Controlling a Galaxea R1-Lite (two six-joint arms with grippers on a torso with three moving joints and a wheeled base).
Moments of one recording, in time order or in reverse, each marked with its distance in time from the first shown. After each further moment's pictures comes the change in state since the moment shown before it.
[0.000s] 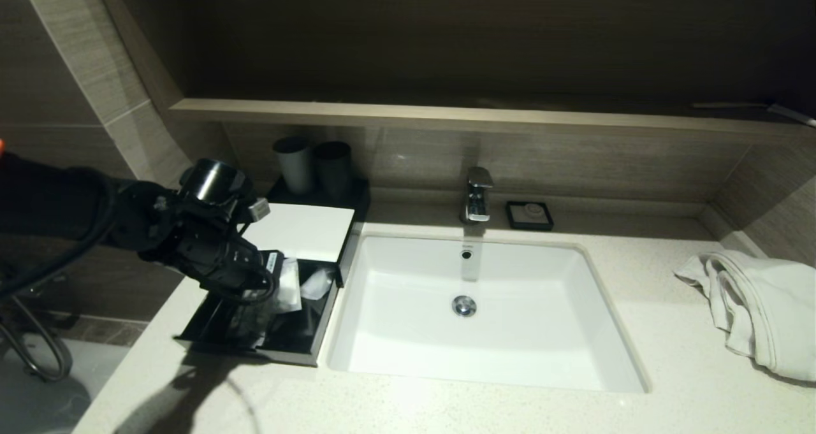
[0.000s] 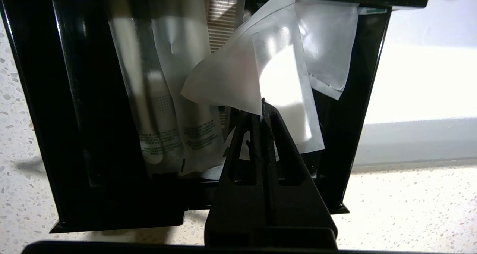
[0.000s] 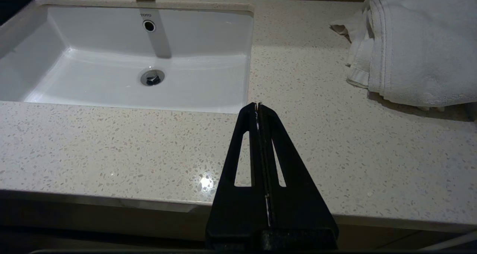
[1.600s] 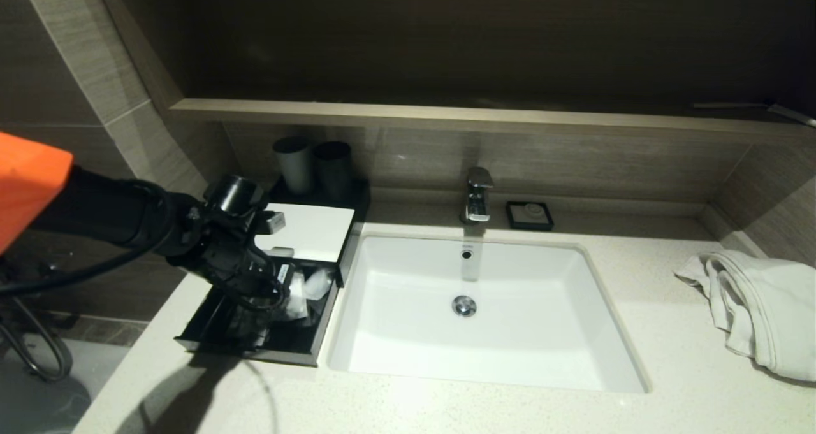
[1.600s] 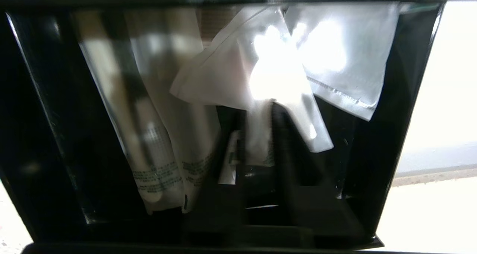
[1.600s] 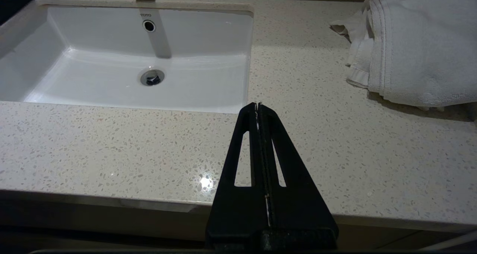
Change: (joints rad) left arm -0.003 0.104 -0.039 -0.011 0.000 0.076; right arm 0.000 0.000 0.000 0.000 0.000 0.000
